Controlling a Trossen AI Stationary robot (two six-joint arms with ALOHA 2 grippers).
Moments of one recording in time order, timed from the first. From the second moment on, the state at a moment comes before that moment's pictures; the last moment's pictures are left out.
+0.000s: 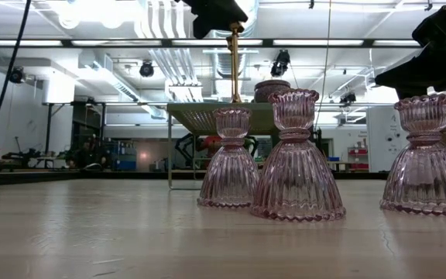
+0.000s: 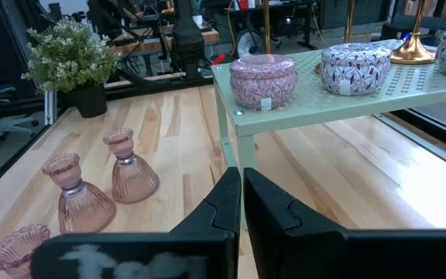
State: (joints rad) left arm 0.22 1.59 1.65 -0.58 0.11 -0.04; right arm 0.22 0.02 0.11 -0.26 0.31 0.21
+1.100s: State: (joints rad) left arm 0.22 1.59 1.65 -0.56 0.14 0.01; right arm 0.22 0.02 0.11 -0.26 0.31 0.21
